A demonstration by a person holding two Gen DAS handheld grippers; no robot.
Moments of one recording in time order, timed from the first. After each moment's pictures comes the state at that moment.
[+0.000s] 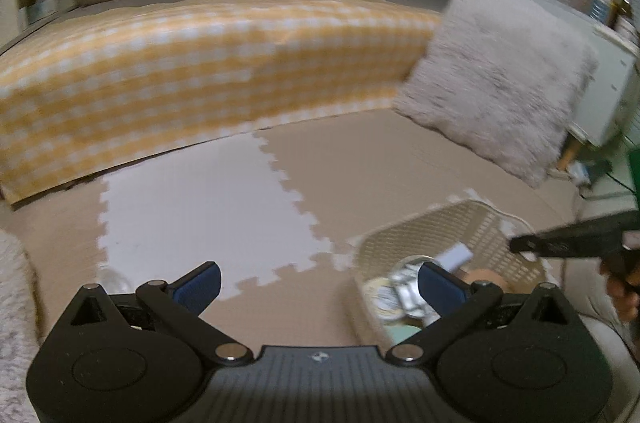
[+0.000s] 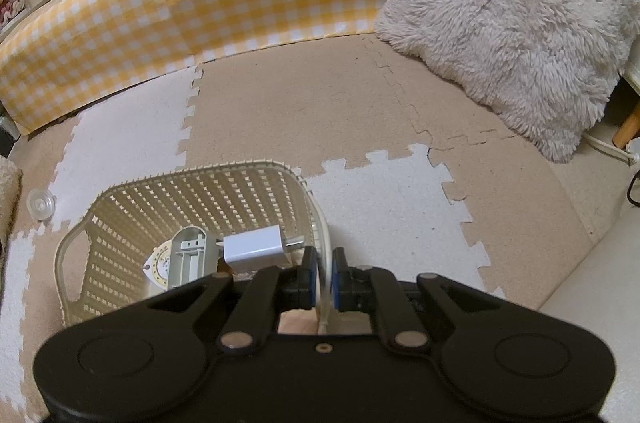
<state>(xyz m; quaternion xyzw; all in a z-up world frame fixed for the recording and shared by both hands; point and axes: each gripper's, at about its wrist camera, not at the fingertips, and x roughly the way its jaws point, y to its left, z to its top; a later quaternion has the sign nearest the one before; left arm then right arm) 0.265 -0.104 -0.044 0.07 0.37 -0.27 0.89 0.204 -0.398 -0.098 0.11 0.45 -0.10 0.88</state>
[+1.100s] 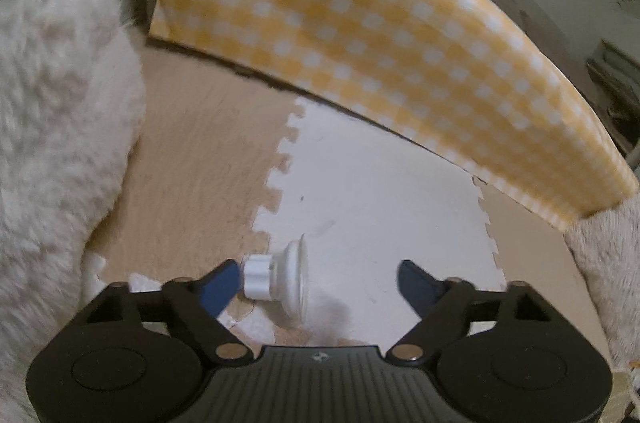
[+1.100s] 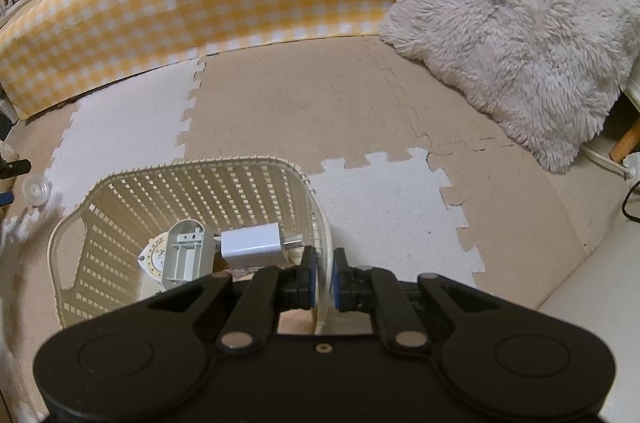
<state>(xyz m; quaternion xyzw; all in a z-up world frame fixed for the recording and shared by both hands) 0.386 0.053 -0.150 -0.19 0.41 -0.06 0.89 0.205 -0.391 -0.097 0.08 0.45 -0.10 0.88</state>
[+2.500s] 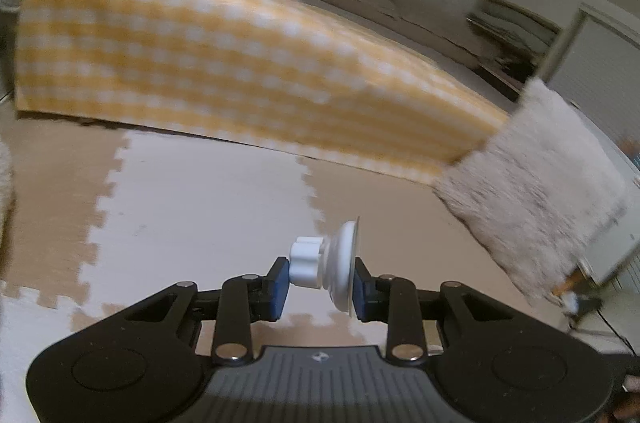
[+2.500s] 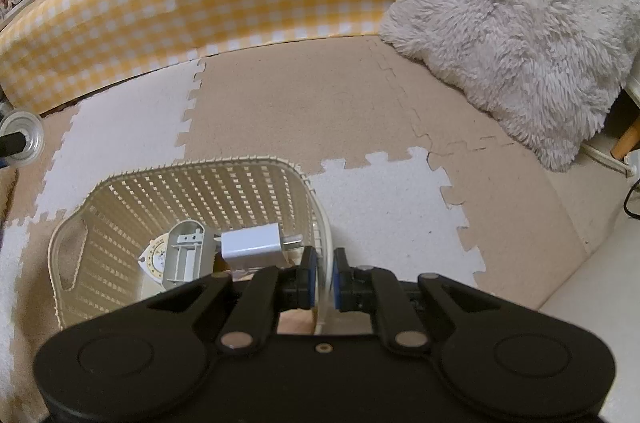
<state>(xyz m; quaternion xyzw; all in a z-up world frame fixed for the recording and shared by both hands) 0.313 -0.064 -0.062 -0.11 0.37 -0.23 0.89 0.205 -0.394 -0.098 0.09 0.45 -0.09 0.88</state>
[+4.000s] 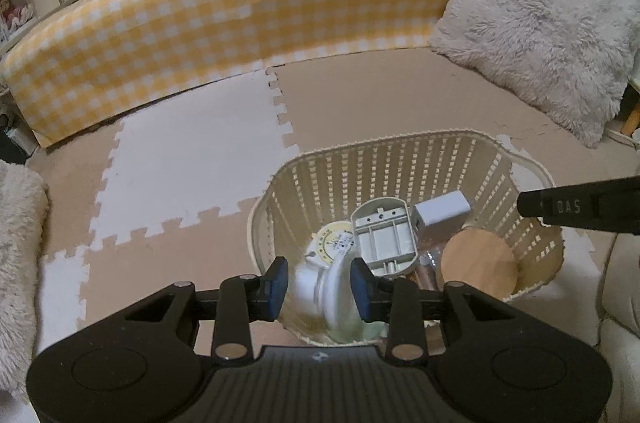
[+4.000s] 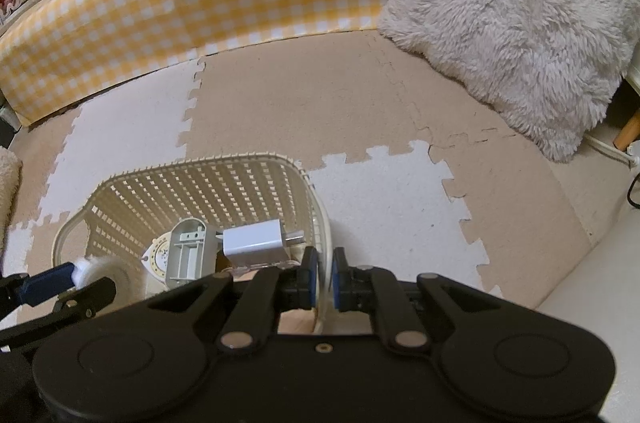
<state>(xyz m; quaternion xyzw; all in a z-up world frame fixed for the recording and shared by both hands) 0.211 -0.221 -0.098 0.12 0.43 -0.14 0.89 0.203 -0.394 -0.099 0.10 0.46 -0.09 0.88</state>
